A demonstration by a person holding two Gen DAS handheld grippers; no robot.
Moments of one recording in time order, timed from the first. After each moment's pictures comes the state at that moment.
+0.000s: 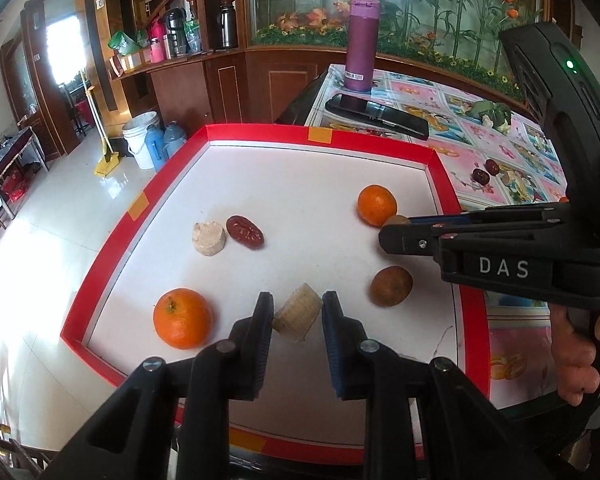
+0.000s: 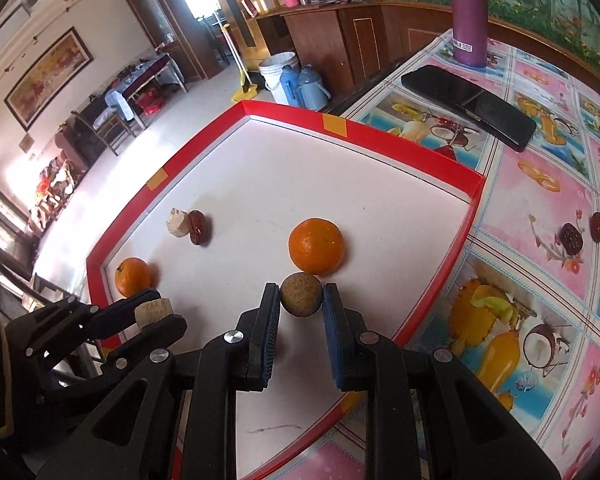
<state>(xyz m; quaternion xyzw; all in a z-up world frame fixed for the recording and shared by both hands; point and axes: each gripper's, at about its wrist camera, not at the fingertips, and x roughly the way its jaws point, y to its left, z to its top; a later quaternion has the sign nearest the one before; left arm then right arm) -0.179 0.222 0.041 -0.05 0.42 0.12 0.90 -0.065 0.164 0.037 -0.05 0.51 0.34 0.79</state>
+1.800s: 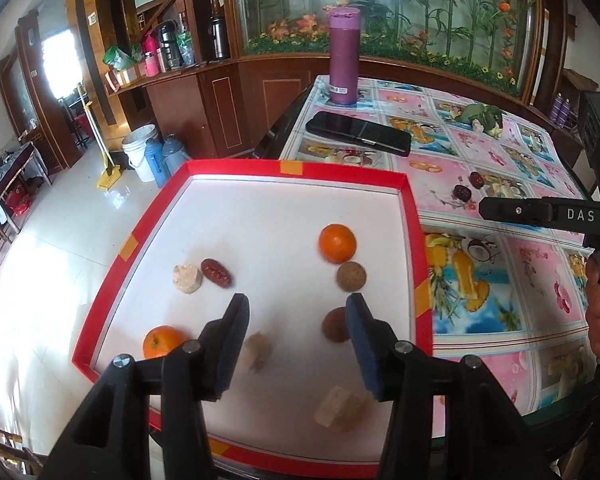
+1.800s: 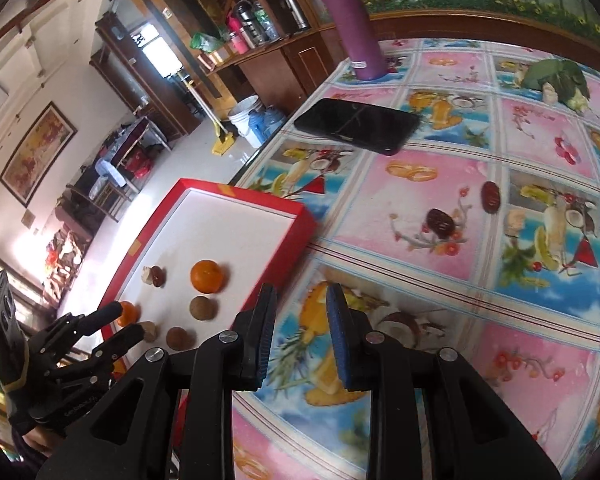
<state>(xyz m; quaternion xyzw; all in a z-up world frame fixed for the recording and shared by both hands) -0.157 0.188 0.075 -0.03 0.42 0.12 0.90 -0.035 0.020 0.071 0.08 0.48 0.29 0.82</state>
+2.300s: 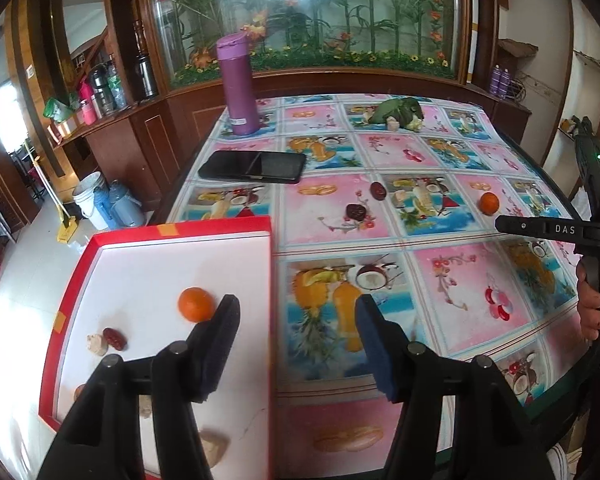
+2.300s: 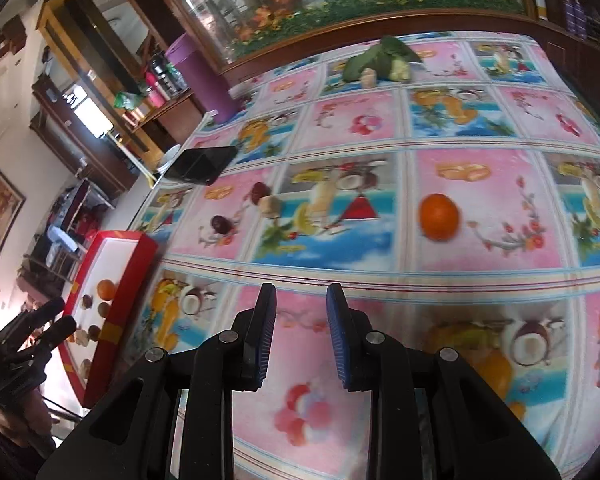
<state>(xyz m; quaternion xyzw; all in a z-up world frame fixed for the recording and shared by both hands) -0.121 0.093 0.097 0.03 0.40 0.02 0.91 -0.053 -0.173 0.061 0.13 0.46 0.15 0.87</state>
